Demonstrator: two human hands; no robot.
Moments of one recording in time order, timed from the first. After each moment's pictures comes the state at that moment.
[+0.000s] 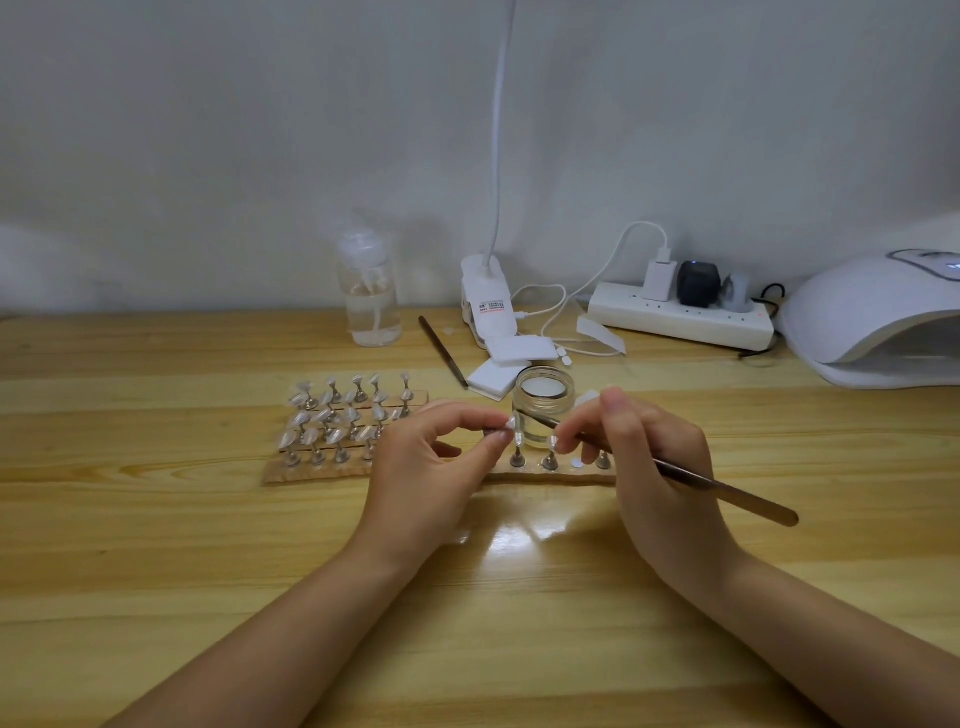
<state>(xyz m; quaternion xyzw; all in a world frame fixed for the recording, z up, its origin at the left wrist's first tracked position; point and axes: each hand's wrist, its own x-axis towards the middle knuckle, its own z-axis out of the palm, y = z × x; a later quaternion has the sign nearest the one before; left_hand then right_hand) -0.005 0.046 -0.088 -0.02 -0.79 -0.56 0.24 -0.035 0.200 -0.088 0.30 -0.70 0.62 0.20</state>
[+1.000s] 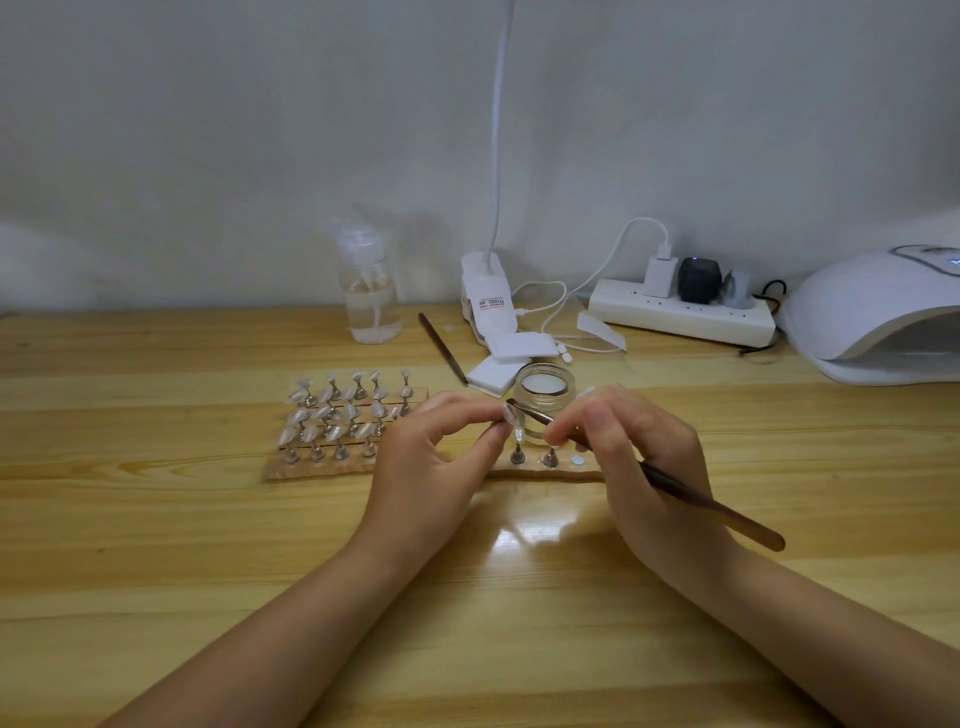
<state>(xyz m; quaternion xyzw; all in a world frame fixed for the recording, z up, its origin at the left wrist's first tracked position) -0.005 0.045 -0.089 -0.07 -0.81 -0.52 0.27 -0.036 0.198 -0.086 0.35 -0.73 0.54 0.25</state>
